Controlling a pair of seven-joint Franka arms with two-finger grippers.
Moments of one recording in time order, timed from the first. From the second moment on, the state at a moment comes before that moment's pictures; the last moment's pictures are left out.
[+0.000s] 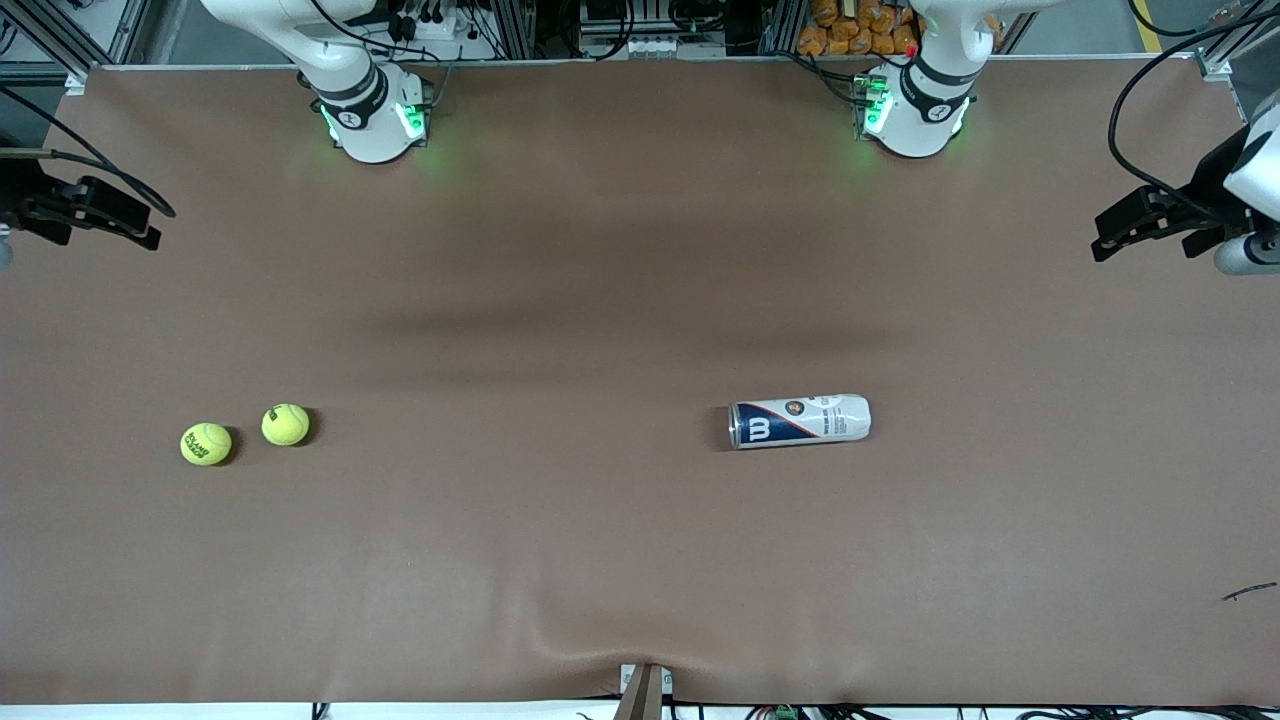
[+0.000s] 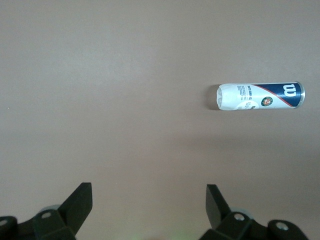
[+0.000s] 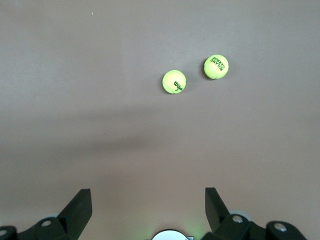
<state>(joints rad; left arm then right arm) 0.06 -0.05 -0.10 -1.63 0.00 1.56 -0.07 0.08 0.00 -0.11 -1.49 0.01 1.40 0.06</state>
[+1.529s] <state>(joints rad) 0.06 -0.03 -0.10 -1.63 0.00 1.55 -0.07 0.06 0.02 -0.12 -1.49 0.01 1.41 0.06</state>
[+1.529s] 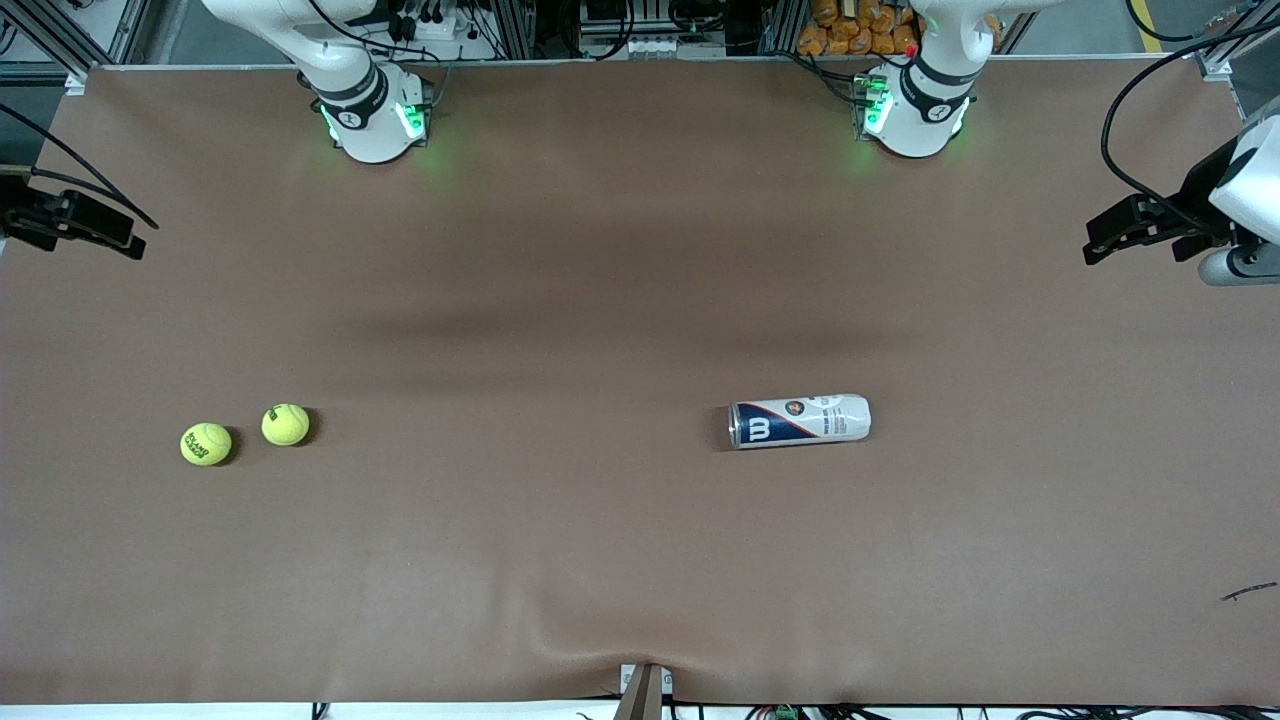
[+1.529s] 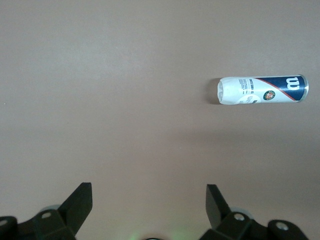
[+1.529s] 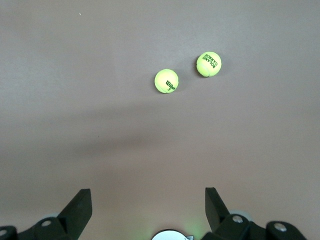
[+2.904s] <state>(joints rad) -0.07 0.23 -0.23 -1.54 0.10 1.61 -0.06 0.04 0.28 -0.11 -1.57 0.01 1.69 -0.01</state>
